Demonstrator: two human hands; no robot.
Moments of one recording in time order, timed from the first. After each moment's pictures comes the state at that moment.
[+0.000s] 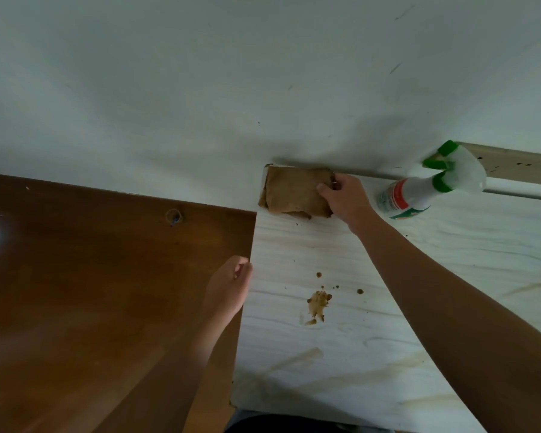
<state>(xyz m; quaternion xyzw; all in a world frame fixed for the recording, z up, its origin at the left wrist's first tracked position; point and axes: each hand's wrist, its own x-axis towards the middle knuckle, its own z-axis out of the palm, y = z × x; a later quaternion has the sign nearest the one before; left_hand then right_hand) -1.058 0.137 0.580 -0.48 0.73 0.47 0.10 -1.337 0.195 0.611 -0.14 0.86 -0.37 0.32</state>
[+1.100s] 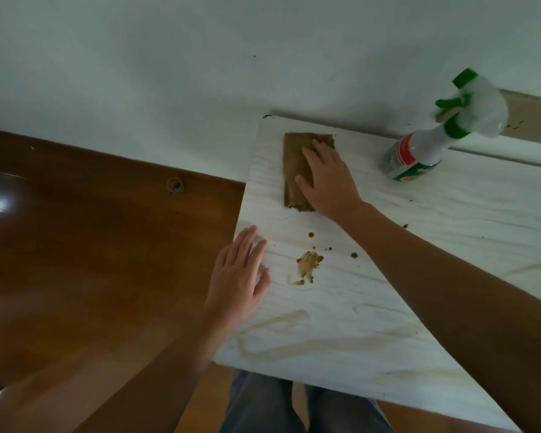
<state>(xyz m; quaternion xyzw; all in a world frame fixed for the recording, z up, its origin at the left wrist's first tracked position) -1.018 0.223 0.537 -0.27 0.95 0.15 0.04 -1.299 0.234 0.563 -0.48 0.85 -0.12 0.17</state>
